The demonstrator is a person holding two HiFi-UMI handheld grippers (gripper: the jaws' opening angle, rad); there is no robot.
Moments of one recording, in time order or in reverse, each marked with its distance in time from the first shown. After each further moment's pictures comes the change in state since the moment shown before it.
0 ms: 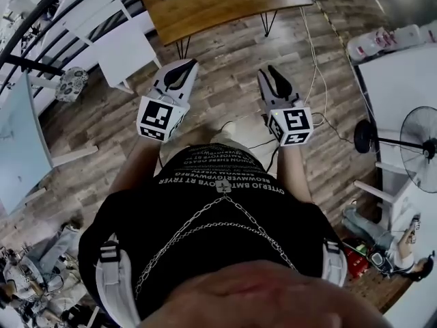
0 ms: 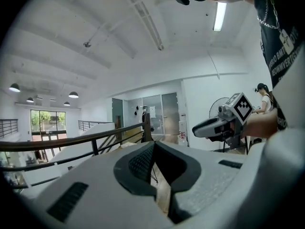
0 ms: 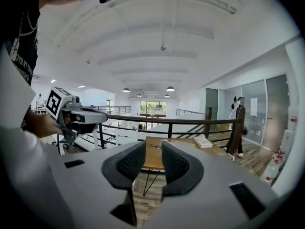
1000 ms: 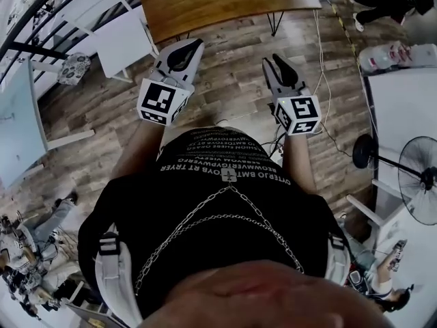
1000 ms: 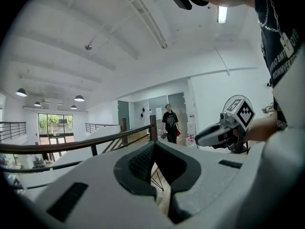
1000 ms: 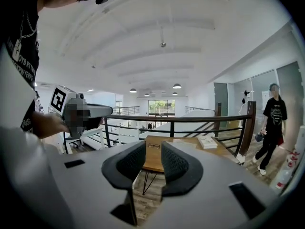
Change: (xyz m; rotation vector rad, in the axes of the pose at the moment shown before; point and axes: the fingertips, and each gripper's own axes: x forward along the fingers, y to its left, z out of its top) left arm 0.157 -0.012 0.035 0.002 -0.020 0.096; right arm 0.047 -0.155 -0.008 0.009 0.012 0.139
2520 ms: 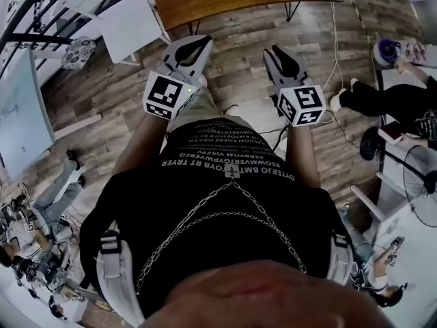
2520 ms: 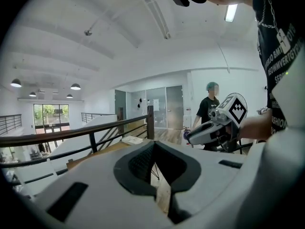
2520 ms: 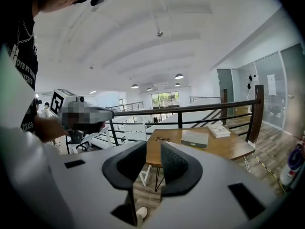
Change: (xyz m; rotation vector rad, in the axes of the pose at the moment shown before) left arm 0.005 0.052 -0.059 -0.044 0.133 -0.061; right arm 0.087 0.032 -0.024 0.087 0.087 0.085
